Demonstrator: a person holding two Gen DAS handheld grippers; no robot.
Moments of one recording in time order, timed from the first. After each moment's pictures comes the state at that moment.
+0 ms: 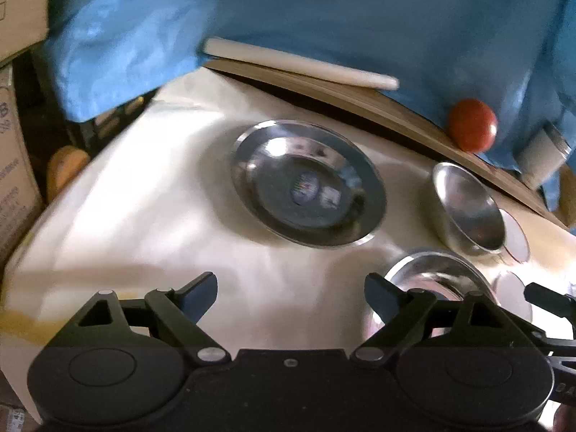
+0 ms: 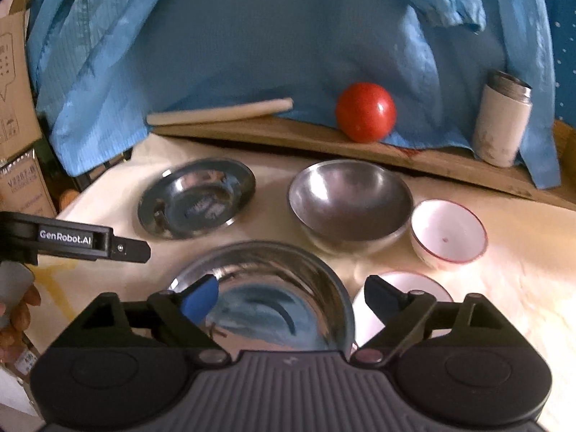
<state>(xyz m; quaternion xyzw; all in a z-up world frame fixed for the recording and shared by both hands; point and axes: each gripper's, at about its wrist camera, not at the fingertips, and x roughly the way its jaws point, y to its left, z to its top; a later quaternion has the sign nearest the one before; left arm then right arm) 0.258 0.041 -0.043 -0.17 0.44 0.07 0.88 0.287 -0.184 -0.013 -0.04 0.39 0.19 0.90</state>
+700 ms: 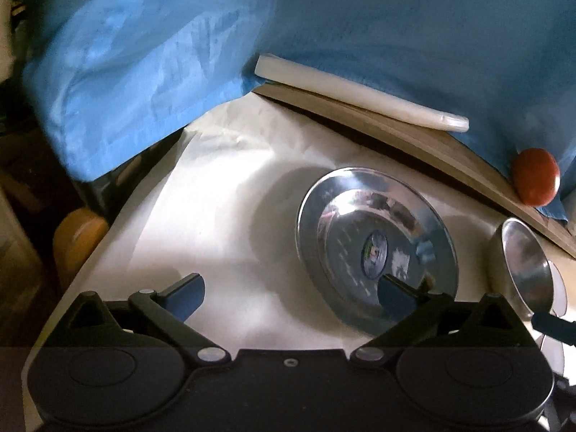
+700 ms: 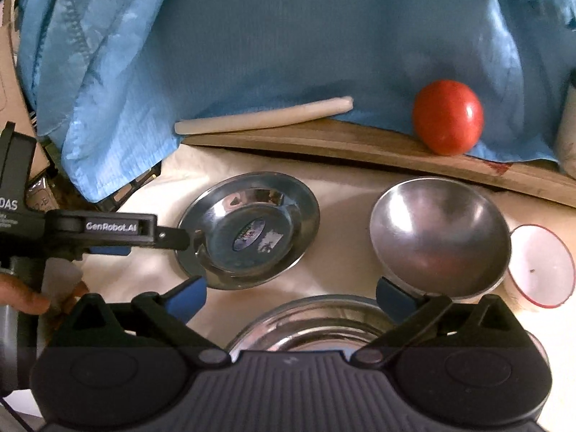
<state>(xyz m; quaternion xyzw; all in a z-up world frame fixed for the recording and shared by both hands) 0.316 0.106 -0.055 -0.17 0.45 0.09 0.87 0.342 -0.127 -0.026 -0.01 0.43 0.25 0.87</state>
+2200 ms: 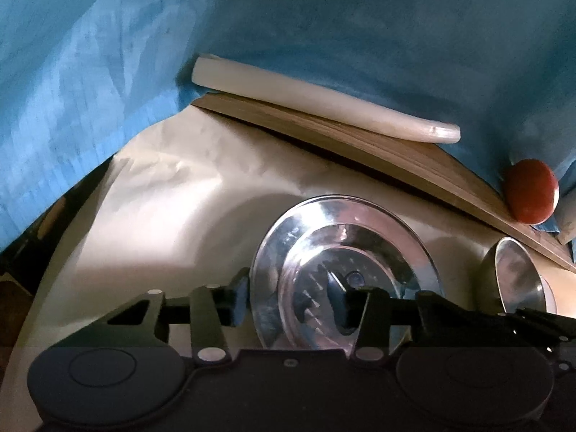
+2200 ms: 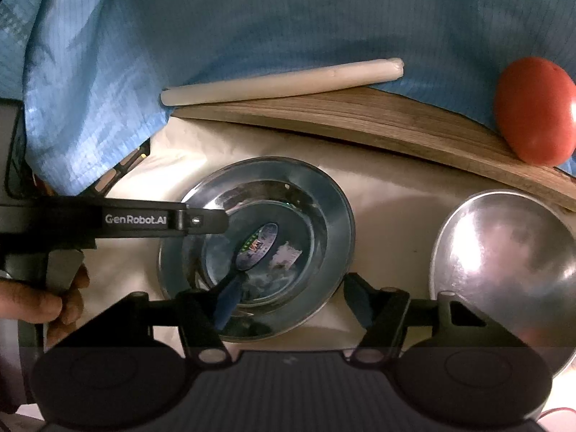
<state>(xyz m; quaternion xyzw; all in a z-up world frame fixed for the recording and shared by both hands) 0.376 0.111 -0.070 -0.18 0.45 0.03 0.87 0.398 -0.077 -0.050 -0.03 0.48 0.26 0.83</state>
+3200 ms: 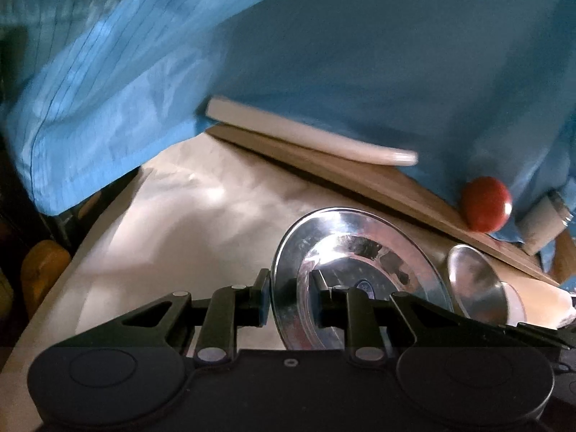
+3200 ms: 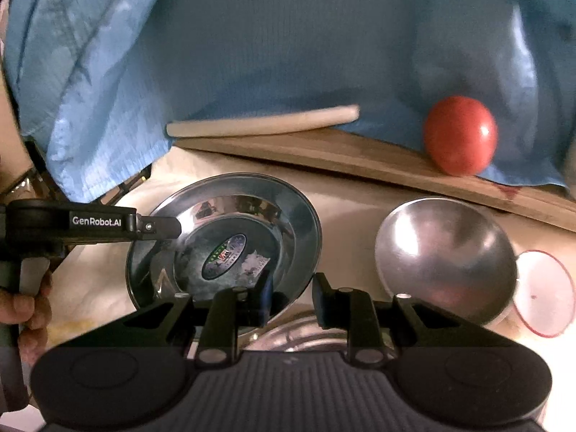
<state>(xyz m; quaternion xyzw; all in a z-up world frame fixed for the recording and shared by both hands) 0.316 0.092 -0.032 -0.19 0.38 0.03 0.90 0.346 -0.124 -0.014 -0.03 0.41 0.22 0.89</state>
